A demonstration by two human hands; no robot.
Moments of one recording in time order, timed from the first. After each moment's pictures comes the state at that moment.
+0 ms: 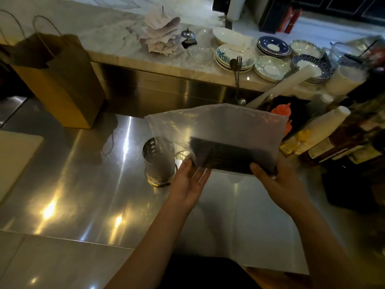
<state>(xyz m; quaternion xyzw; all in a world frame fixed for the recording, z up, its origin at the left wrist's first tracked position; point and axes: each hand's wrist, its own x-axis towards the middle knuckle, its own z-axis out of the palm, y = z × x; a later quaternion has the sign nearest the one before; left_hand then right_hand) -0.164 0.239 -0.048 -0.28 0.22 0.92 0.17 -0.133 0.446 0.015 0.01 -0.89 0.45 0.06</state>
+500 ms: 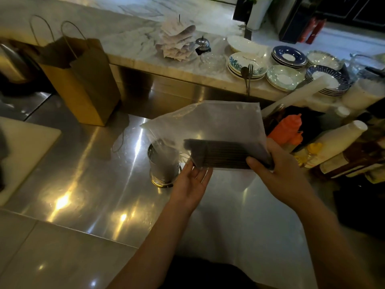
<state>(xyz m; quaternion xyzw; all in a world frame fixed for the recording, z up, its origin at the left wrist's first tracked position) -0.169 0.248 -0.051 -0.29 0.15 0.93 0.15 -0.163 0.442 0.048 0.13 -0.92 0.38 0.05</state>
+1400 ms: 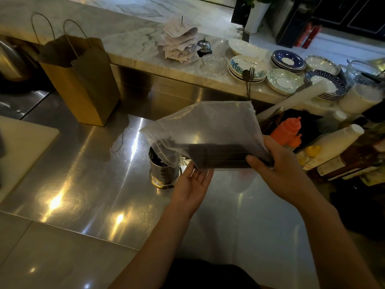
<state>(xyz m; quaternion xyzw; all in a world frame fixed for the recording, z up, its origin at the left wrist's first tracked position) -0.166 0.243 -0.046 -0.30 0.11 0.93 0.16 -0.170 0.433 0.059 0.14 -0.92 0.36 0.01</state>
